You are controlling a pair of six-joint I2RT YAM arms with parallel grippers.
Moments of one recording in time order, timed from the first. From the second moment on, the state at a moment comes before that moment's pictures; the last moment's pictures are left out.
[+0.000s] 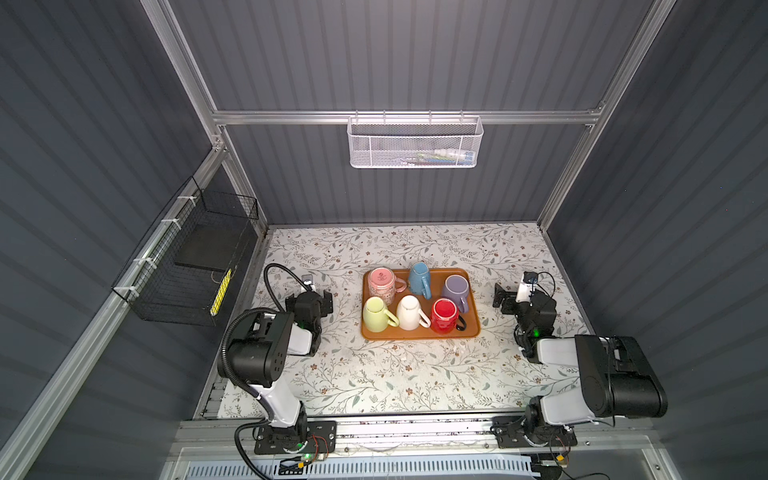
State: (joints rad) left arm -0.14 1.72 0.43 0.86 -0.34 0.02; right arm -0.06 1.47 0.30 0.90 -0.03 0.02
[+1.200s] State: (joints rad) left arm -0.40 1.08 0.81 -0.24 -0.30 -0.26; right arm 0.57 1.07 0.88 -0.15 -0.16 0.02
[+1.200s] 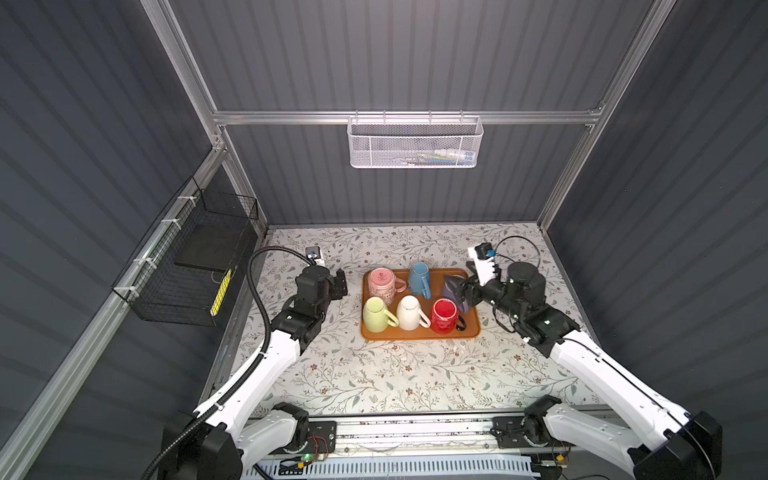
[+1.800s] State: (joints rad) left arm -0.40 1.02 0.80 -0.53 -0.24 -0.35; right arm 0.90 1.60 1.20 -0.46 -0.24 -0.13
